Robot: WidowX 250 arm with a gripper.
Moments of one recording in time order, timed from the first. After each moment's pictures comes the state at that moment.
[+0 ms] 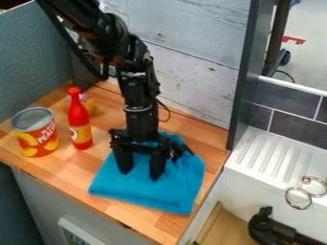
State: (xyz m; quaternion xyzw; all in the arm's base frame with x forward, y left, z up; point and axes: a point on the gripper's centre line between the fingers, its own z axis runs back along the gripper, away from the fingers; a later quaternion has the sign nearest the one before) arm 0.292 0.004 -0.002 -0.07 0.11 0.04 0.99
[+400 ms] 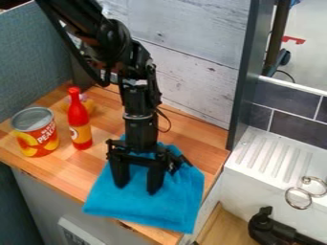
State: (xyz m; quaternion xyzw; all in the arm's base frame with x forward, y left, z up) arm 0.270 -0.004 -0.003 -0.07 0.17 0.04 0.98
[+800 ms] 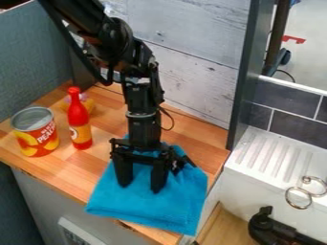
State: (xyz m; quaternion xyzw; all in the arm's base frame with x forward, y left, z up) arm 0.286 -0.005 0.006 -0.08 0.14 0.04 0.99
